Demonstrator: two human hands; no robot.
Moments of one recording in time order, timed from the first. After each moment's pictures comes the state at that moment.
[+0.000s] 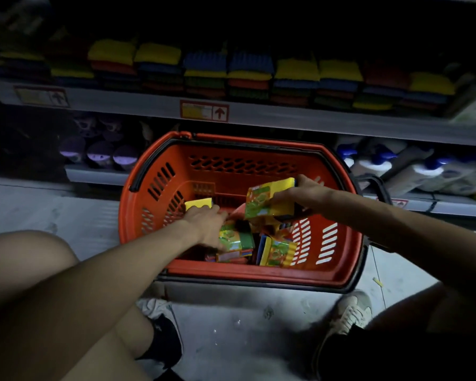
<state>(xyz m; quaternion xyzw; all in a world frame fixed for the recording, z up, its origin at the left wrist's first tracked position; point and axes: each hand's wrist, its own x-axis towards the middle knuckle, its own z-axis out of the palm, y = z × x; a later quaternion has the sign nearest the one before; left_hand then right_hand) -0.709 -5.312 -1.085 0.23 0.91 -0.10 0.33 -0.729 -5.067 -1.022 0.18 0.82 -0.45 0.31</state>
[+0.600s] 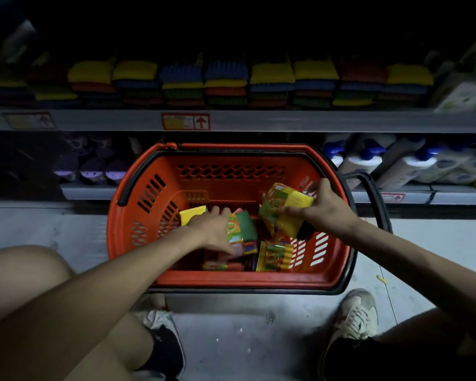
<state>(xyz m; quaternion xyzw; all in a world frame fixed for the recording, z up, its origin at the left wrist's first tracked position) -0.710 -5.277 -1.078 0.17 0.93 0.00 0.32 -0.671 -5.026 -0.996 0.15 0.91 -0.35 0.18</state>
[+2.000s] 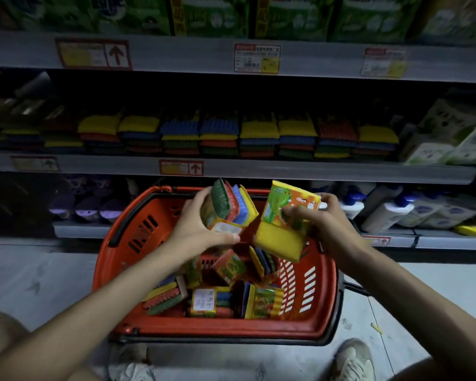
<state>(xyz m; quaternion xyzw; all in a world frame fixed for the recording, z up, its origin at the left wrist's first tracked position) -0.716 -5.279 -0.980 0.02 0.85 0.52 0.11 -0.682 -5.018 -0.939 0.19 0.71 -0.67 0.08</state>
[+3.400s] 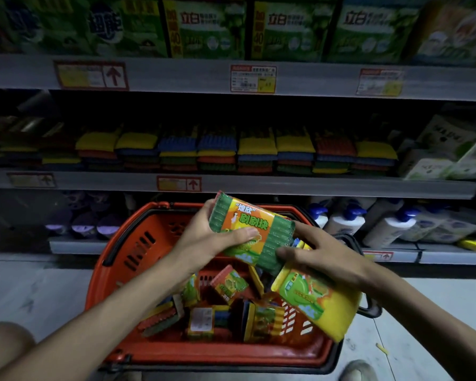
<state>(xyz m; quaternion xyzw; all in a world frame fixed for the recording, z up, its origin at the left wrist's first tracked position) -0.714 -5.257 -0.940 0.02 0.73 0.66 0.17 -0.682 -5.007 -0.923 -0.07 0.80 -0.54 0.23</state>
